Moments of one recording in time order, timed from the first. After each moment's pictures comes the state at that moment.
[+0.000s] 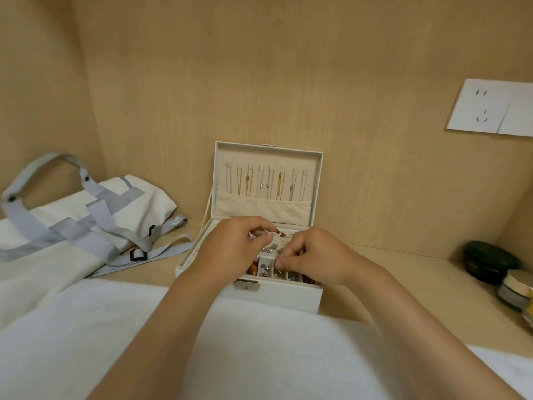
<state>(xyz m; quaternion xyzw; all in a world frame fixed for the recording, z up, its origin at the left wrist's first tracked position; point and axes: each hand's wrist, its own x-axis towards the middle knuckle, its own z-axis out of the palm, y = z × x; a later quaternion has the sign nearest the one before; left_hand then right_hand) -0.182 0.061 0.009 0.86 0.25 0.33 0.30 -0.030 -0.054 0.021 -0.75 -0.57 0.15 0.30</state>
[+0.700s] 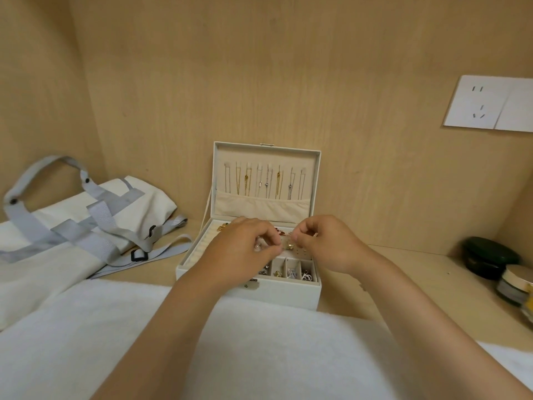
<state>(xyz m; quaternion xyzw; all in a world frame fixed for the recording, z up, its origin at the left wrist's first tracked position) -0.183 0.051 0.008 0.90 0.20 0.30 0.24 -0.014 -0.054 0.023 -0.75 -0.53 0.10 0.38</state>
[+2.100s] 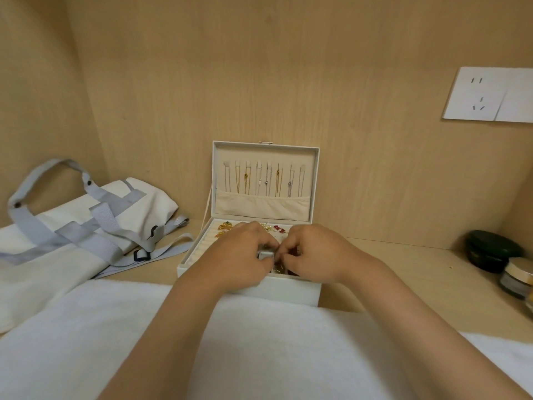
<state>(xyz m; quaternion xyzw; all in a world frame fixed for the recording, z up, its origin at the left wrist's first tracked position) -0.184 0.051 0.008 0.94 0.21 0.19 0.18 -0.039 -0.061 0.025 -0.76 -0.62 0.04 0.18</state>
